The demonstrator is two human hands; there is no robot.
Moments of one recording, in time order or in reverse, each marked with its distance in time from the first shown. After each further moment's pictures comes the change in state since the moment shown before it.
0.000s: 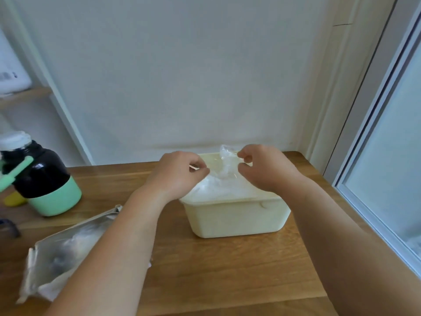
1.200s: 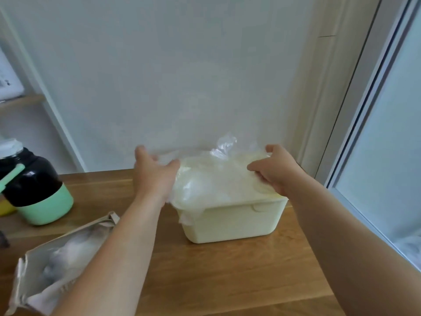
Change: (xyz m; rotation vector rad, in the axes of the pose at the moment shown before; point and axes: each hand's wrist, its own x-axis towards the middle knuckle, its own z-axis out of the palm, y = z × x) left_hand 0.000 -0.005 0.004 -0.606 0.499 -0.433; right_hand 0.004 0.018 -0.004 0.889 0.030 0.494
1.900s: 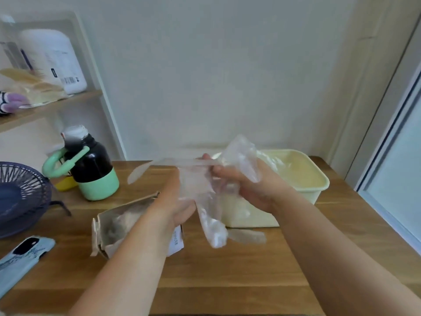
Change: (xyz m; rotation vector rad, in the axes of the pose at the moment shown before) left_hand -0.092 0.002 -0.070 -0.642 -0.438 -0.098; right_hand -0.072 -0.004 0.091 0.346 -0.614 -0.228
